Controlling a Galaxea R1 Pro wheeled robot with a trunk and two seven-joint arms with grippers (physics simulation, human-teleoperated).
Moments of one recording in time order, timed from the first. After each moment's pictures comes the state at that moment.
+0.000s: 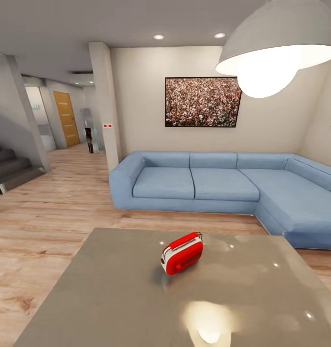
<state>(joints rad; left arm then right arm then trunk) 0.00 0.00 0.01 -0.10 0.01 0.00 0.00 0.00 0.00 0.00 0.00 0.00 0.00 0.00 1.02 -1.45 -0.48</state>
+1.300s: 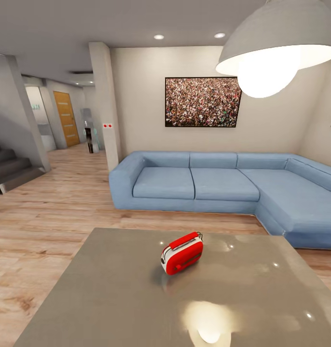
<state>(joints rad) 0.00 0.00 0.01 -0.10 0.01 0.00 0.00 0.00 0.00 0.00 0.00 0.00 0.00 0.00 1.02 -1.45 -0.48</state>
